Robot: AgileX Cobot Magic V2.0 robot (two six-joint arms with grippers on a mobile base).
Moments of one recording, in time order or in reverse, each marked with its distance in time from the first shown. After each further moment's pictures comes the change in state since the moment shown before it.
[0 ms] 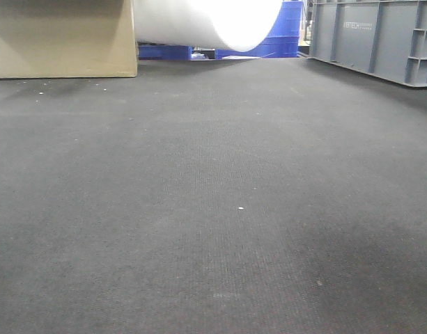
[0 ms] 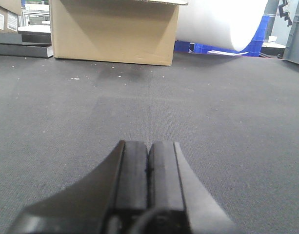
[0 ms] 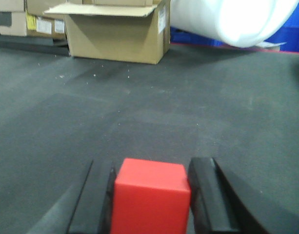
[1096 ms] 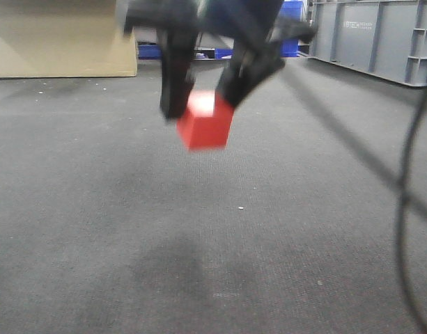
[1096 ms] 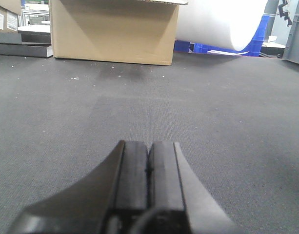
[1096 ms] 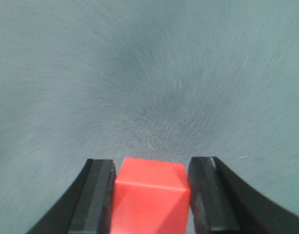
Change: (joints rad) left arm 0.000 0.000 0.000 0.000 0.000 0.000; right arm 0.196 1.288 -0.687 0.187 0.277 0.048
